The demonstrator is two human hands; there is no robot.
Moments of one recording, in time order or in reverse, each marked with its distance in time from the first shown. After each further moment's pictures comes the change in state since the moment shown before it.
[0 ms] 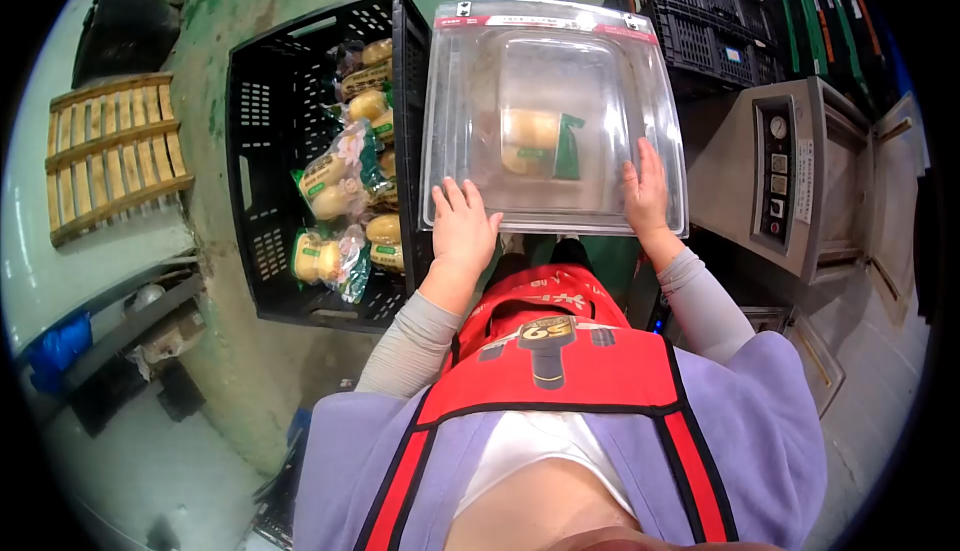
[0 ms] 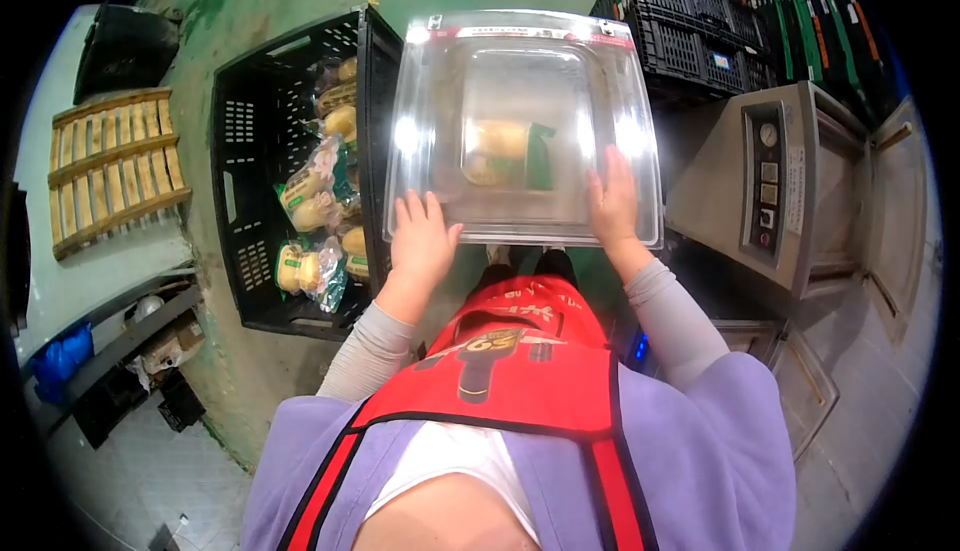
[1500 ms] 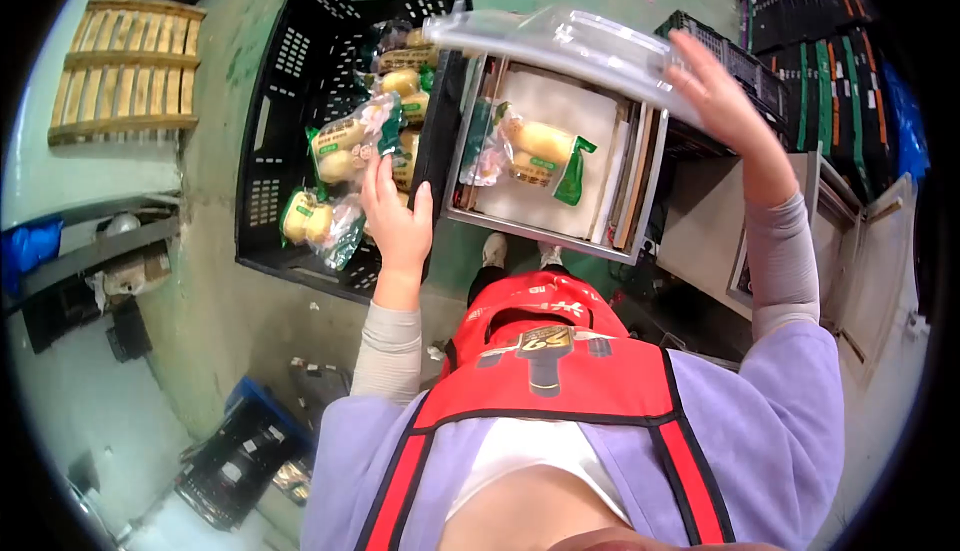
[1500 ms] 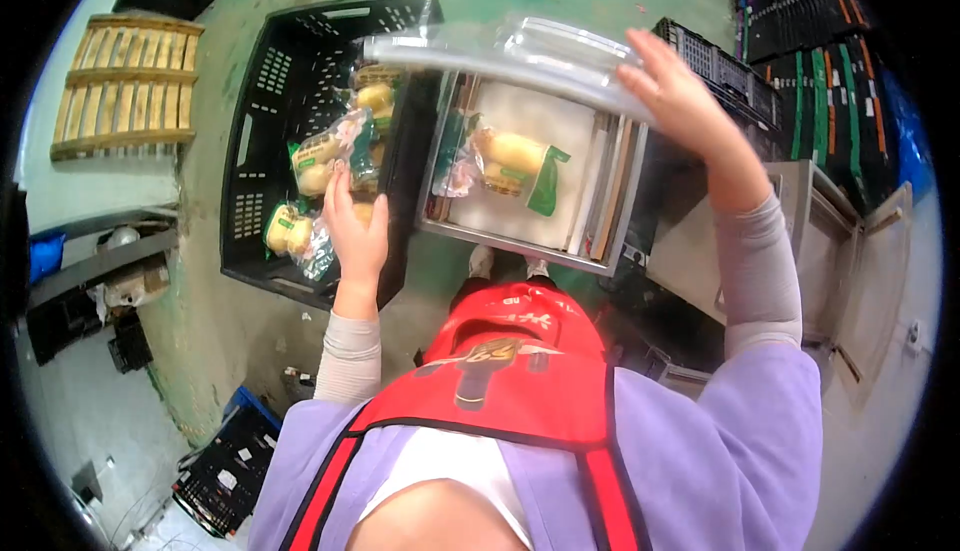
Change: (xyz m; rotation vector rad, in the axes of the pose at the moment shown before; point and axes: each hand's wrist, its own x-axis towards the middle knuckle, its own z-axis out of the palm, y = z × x) left_hand -0.041 -0.064 -0.021 -0.571 0.813 -0.300; right_hand 0.187 -0.116 -0.130 -0.152 -0.423 -0.445
